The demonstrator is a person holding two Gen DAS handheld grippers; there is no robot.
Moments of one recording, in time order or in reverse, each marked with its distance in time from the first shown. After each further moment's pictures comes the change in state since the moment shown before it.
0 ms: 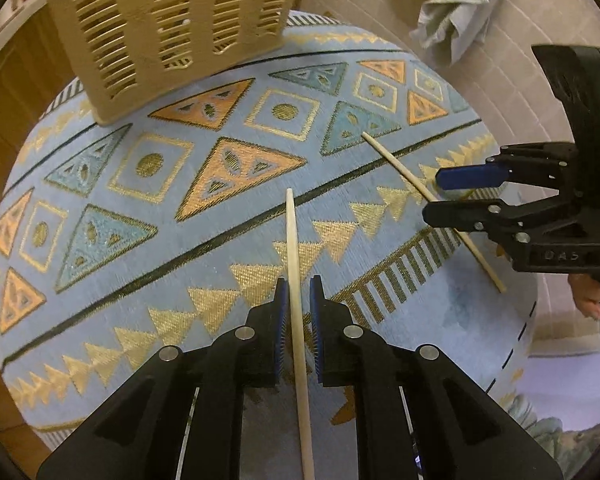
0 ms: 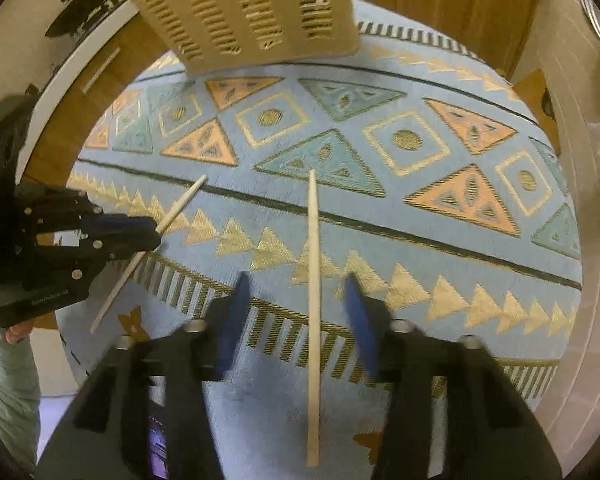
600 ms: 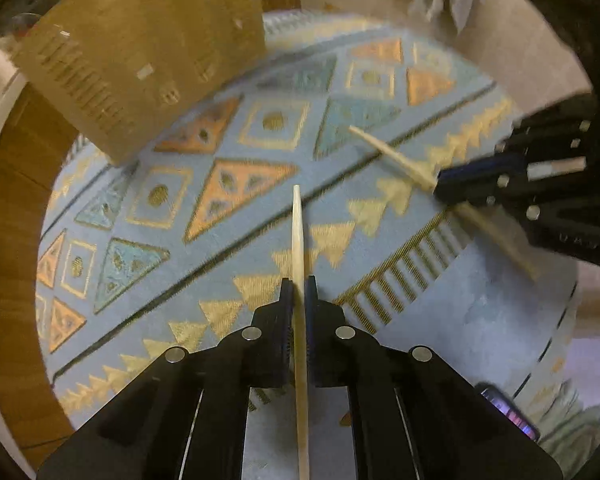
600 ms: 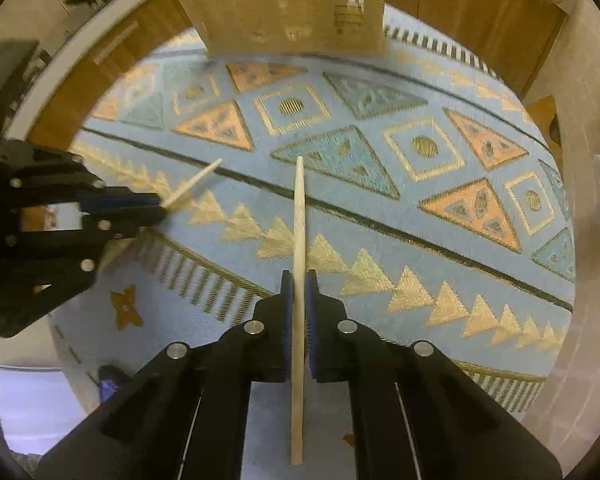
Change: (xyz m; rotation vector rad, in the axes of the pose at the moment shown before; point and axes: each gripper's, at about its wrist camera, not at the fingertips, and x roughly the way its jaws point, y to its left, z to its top) left arm -0.003 -0.038 0.010 0.101 -0.035 0.190; right arm -0.015 0.014 -0.008 -0.091 -0.083 0.013
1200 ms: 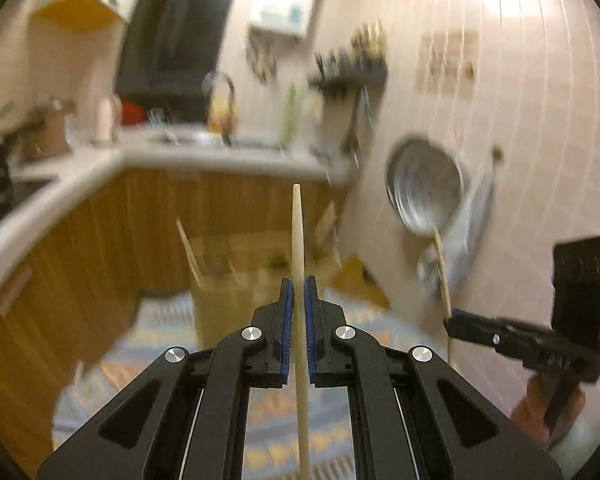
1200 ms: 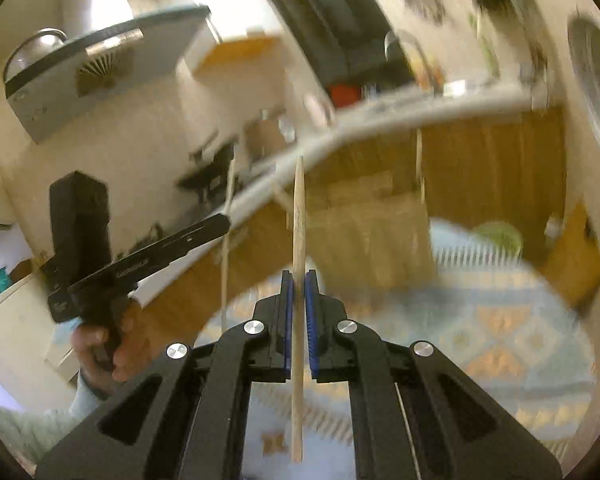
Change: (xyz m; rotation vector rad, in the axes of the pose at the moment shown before) left arm -0.186 0.054 0.005 -0.323 -0.860 0.015; right arm -0.148 0.014 0.015 0.032 -0.760 0.282
